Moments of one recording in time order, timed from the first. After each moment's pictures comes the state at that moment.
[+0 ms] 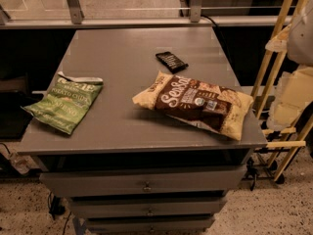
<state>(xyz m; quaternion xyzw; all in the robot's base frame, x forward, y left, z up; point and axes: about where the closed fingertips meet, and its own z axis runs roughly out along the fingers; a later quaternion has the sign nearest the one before) 0.438 -0.216 0.980 -0.60 0.78 -0.04 0.16</state>
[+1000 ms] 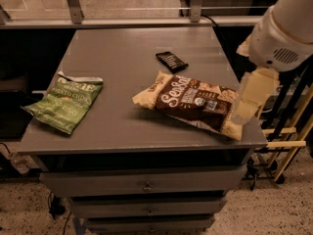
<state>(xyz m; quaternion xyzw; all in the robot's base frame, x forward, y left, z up) 0.472 -0.176 0.953 -0.60 0.78 -0.01 0.17</state>
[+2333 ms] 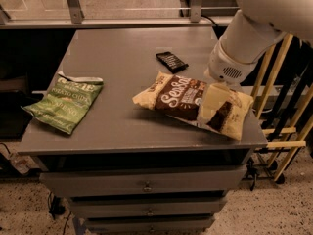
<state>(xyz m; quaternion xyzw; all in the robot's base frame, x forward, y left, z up) 0.526 -0.131 0.878 -0.61 0.78 0.02 0.15</state>
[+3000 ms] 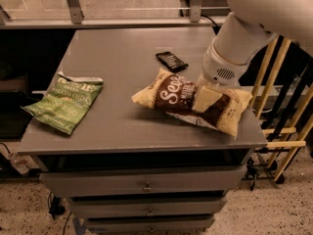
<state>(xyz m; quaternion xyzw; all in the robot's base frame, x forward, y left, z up) 0.528 -0.116 0.871 -0.62 0.77 0.03 0.15</state>
